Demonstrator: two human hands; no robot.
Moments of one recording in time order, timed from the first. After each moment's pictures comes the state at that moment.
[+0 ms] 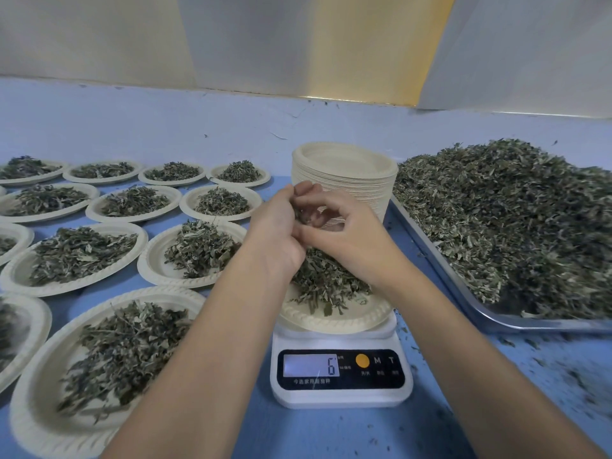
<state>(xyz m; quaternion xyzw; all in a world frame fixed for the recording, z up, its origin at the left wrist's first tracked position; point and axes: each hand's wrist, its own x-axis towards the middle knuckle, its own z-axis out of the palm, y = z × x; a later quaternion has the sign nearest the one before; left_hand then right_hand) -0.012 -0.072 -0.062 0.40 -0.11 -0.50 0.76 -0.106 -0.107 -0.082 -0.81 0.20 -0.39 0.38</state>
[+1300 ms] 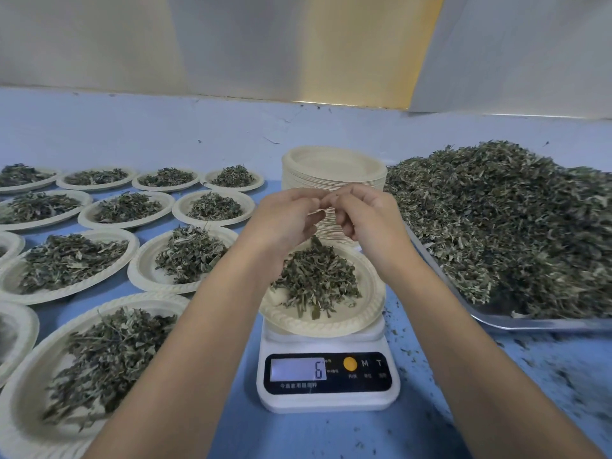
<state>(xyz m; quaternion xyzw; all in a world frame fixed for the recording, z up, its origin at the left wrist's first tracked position) -0.018 -0.060 -0.062 0.59 -0.37 -0.37 0.62 -0.120 -0.130 -0.075 -0.70 0.26 -0.46 0.48</state>
